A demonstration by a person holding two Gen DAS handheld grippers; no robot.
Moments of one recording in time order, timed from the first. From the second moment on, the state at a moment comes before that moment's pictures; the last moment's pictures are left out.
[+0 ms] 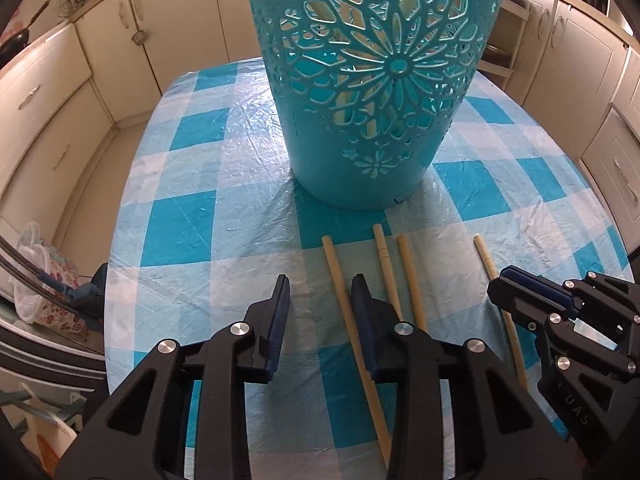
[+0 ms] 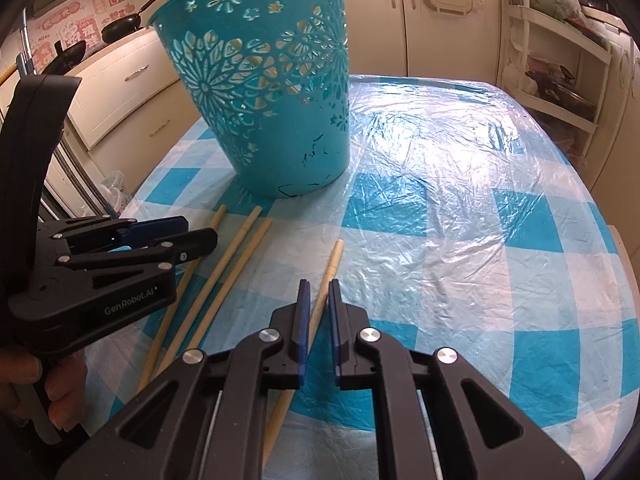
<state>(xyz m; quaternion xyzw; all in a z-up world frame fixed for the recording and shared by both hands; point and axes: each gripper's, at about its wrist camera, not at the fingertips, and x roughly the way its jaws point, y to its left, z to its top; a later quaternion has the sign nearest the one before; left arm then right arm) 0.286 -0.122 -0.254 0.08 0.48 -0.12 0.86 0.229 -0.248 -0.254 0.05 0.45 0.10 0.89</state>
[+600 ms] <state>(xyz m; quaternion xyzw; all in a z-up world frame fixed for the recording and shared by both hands) 0.277 -0.127 -0.252 0.08 0.48 -0.15 0.86 0.236 -0.239 -0.256 0.01 0.45 0.09 0.89</state>
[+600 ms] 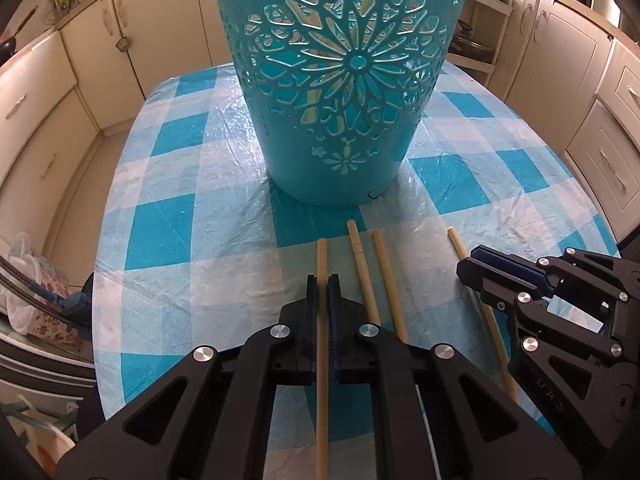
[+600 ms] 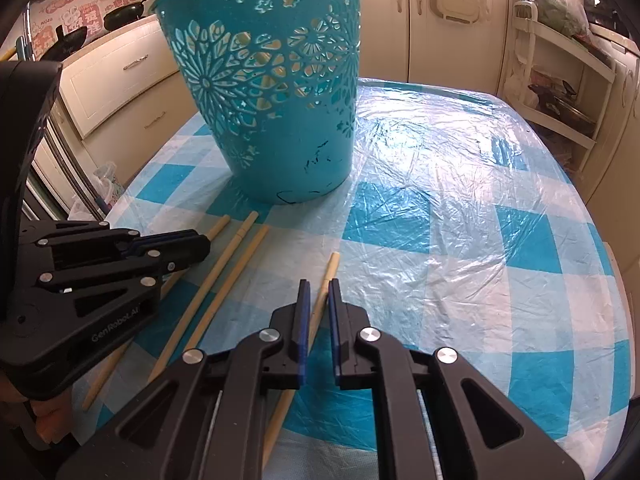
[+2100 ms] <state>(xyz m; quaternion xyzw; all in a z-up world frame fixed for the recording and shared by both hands) 0.341 -0.109 -0.011 -0.08 0.14 -0.14 0.98 0.237 -0.246 -0.257 0.04 0.45 0.10 0.89</state>
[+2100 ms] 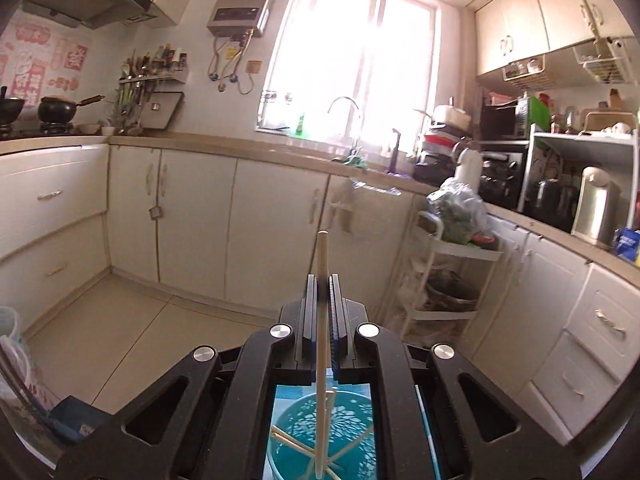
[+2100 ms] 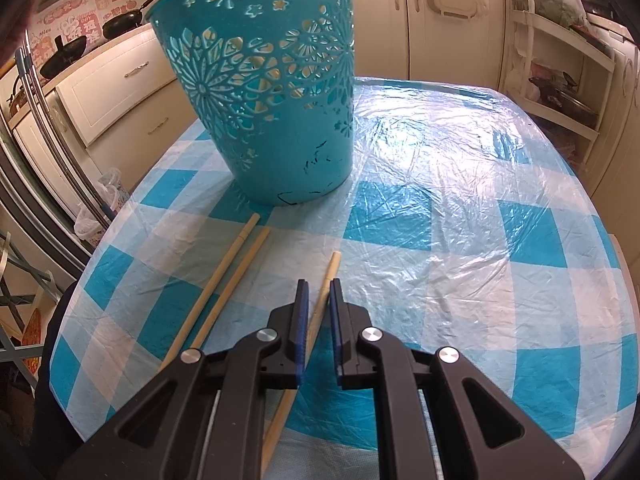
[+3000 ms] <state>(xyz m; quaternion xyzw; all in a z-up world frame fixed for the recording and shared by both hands) 0.286 -0.031 -0.166 -0.07 0.31 -0.06 0.95 0.233 -0.232 -0.256 -0.02 0.45 0.09 0.89</state>
